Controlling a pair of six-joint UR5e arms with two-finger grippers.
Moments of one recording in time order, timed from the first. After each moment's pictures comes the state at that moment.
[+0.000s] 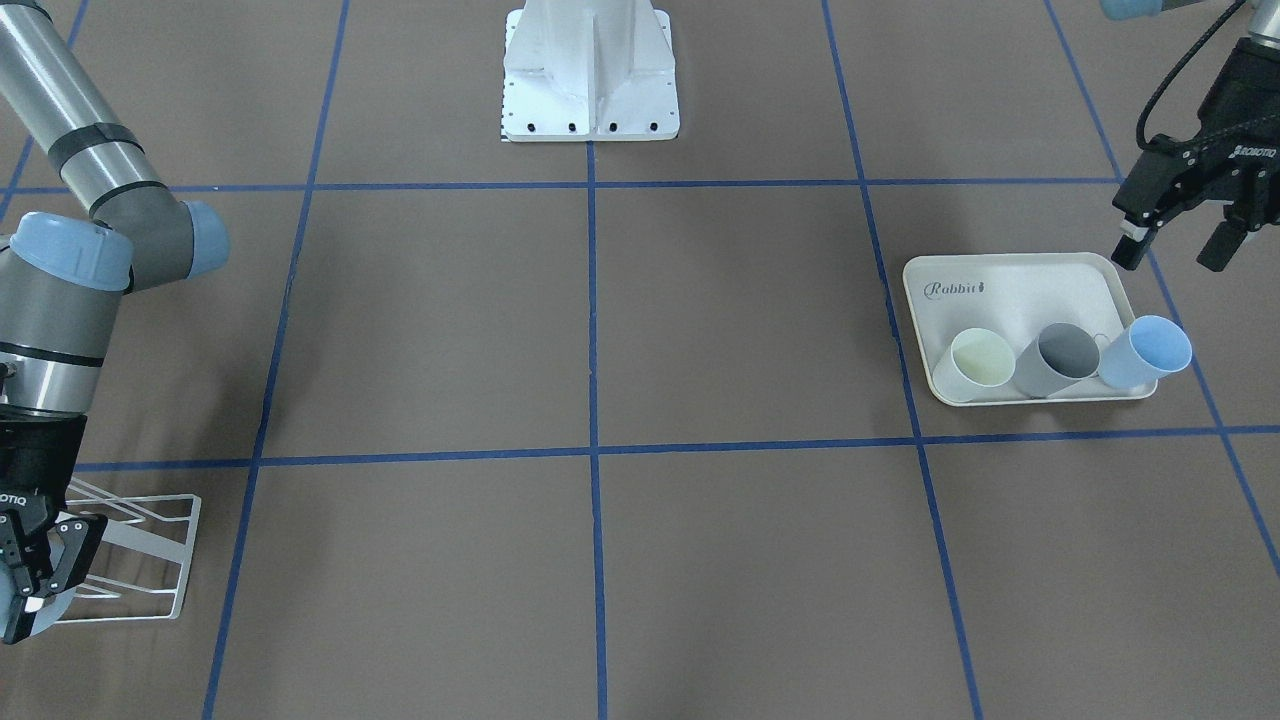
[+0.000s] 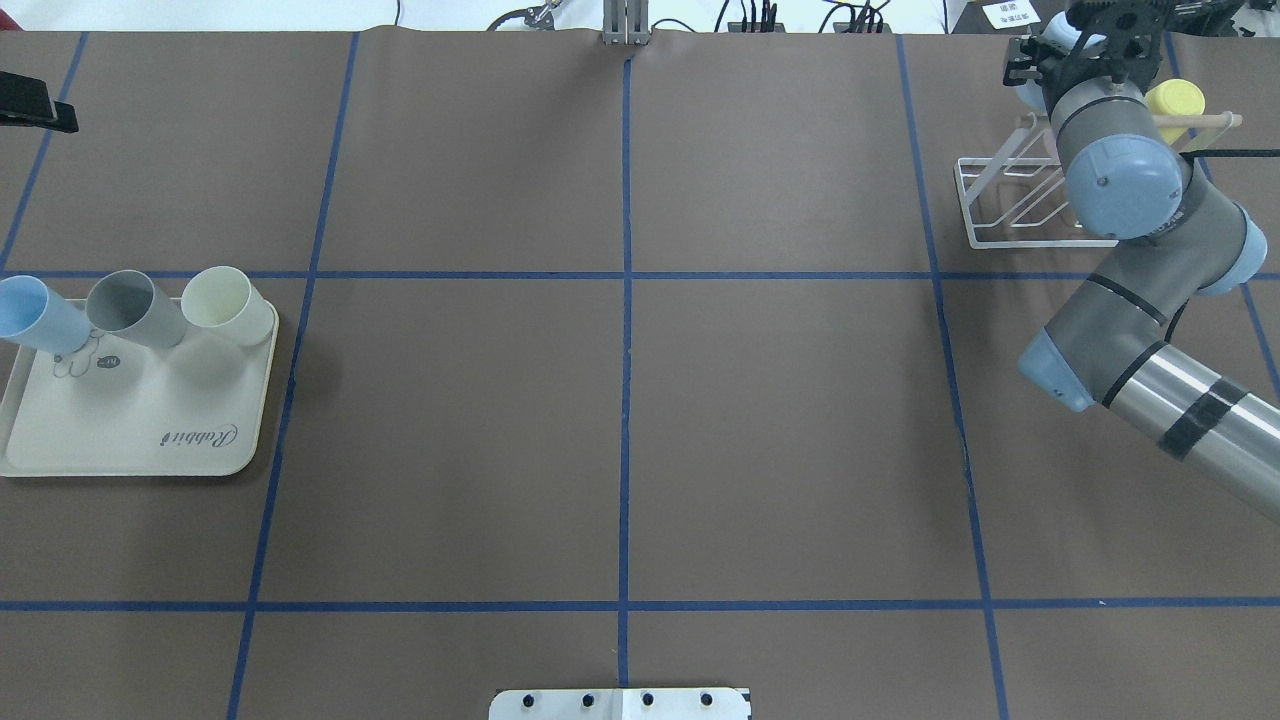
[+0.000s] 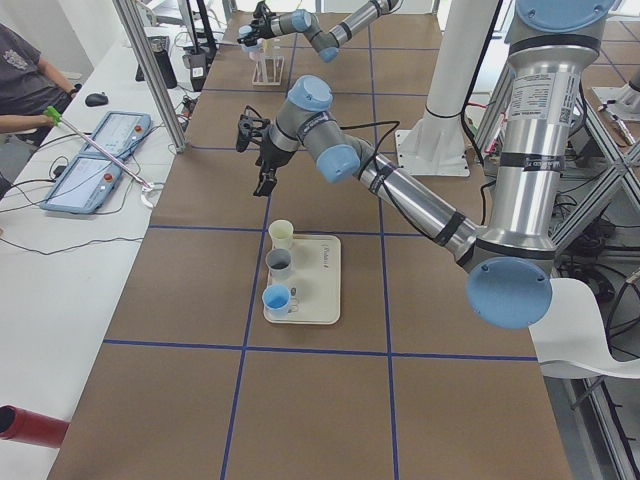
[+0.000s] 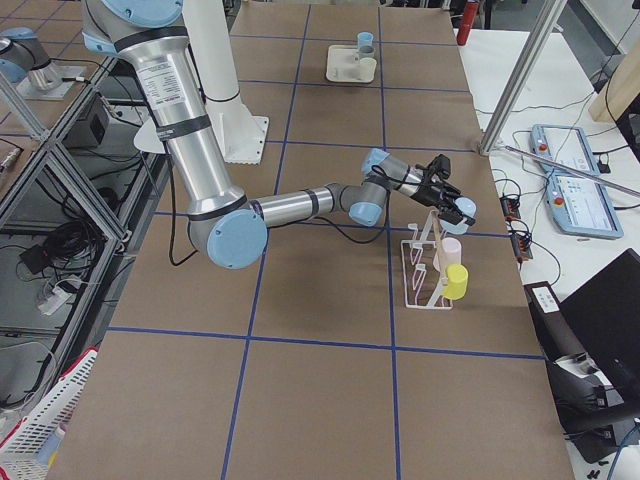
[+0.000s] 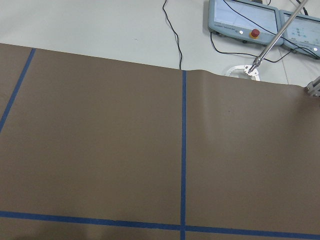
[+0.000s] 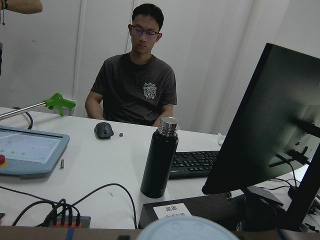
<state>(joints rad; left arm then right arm) -1.19 -1.65 -2.09 -1.91 -2.04 -0.95 0.90 -1.20 1.33 -0.65 1.02 0.89</state>
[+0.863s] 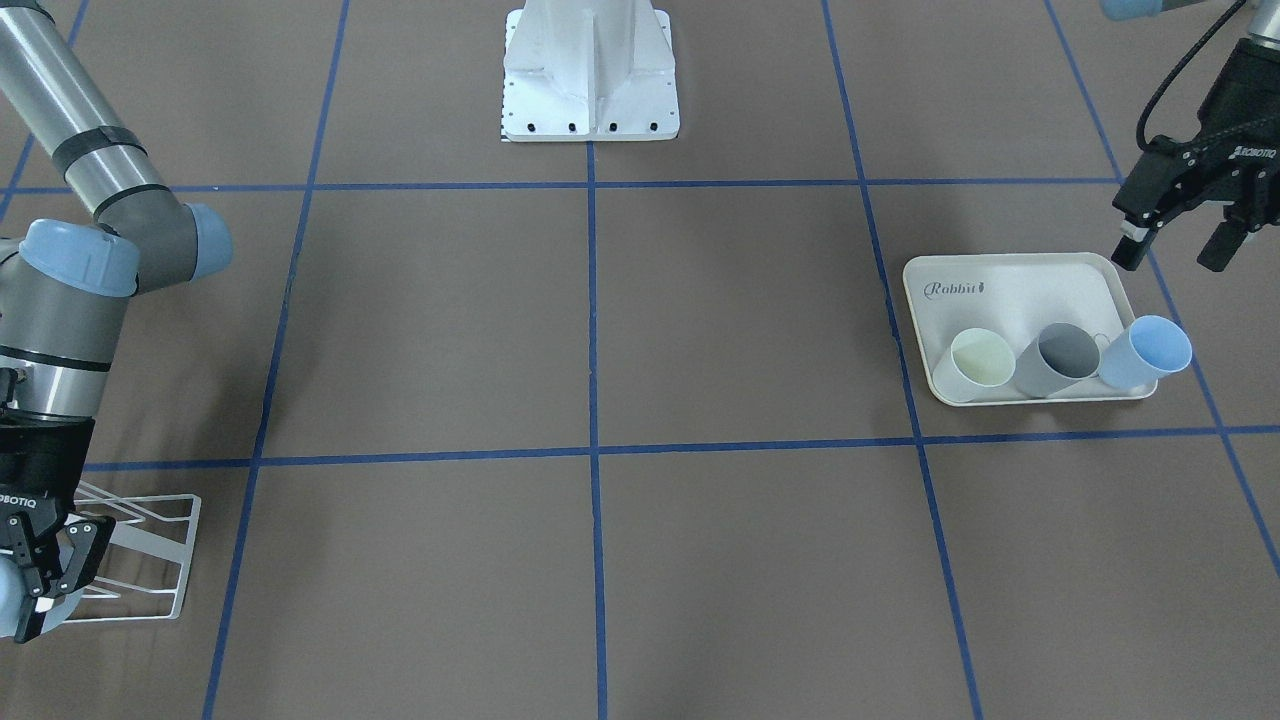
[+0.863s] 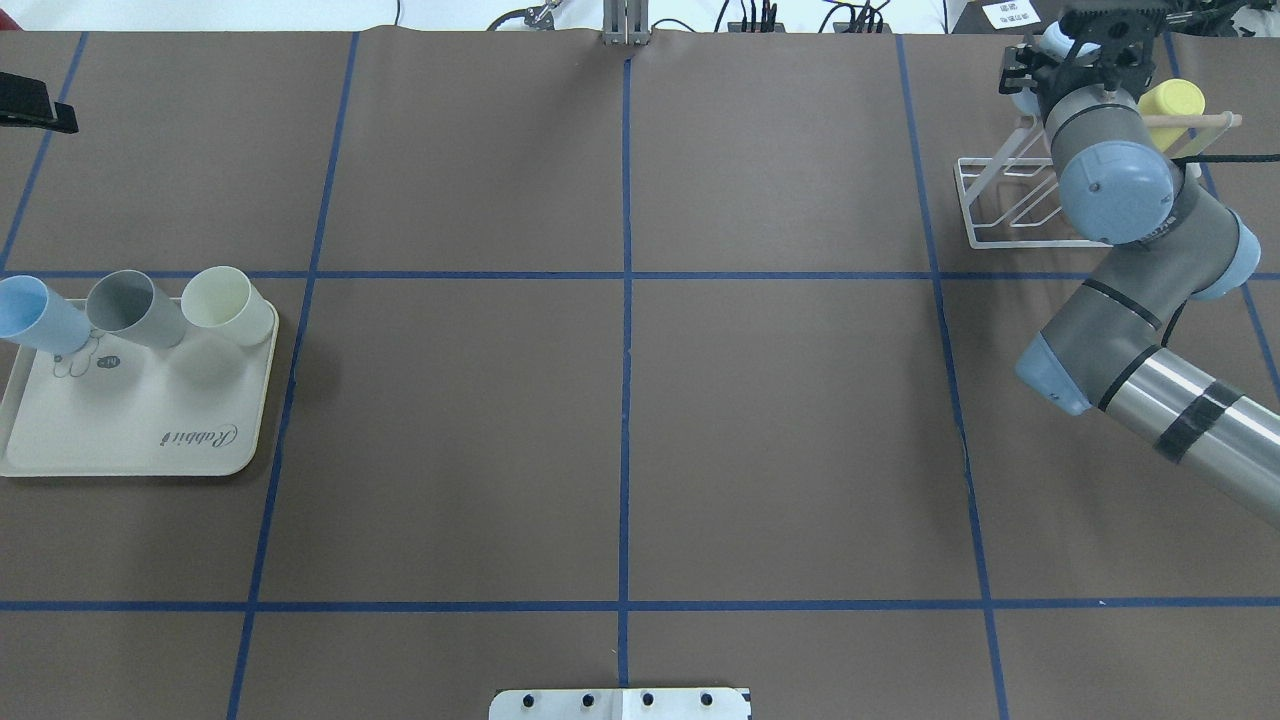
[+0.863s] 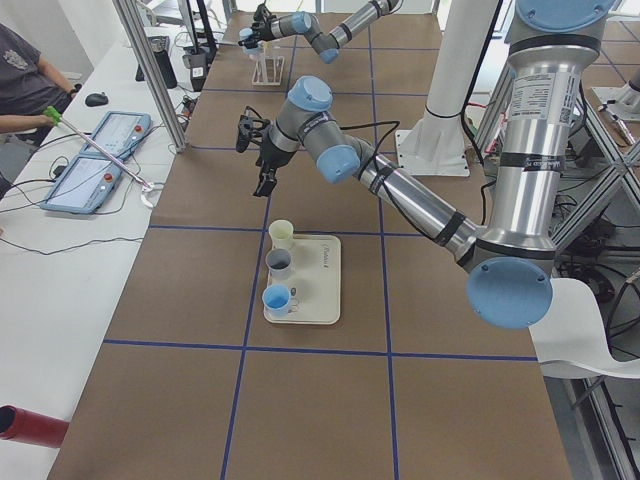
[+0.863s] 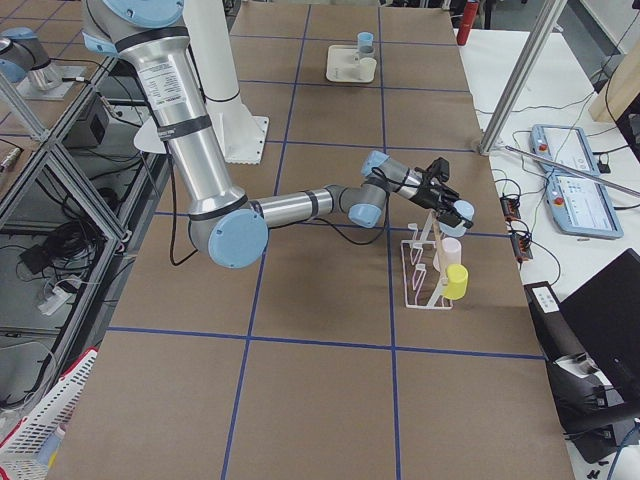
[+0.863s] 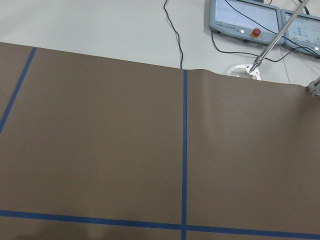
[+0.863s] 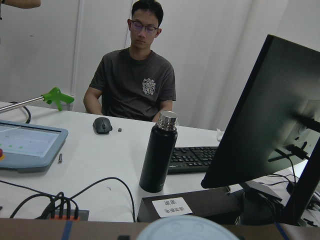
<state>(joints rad) -1.19 -1.65 -2.09 -1.91 -2.04 -0.95 0.89 -1.19 1.32 -0.65 1.02 0.89</state>
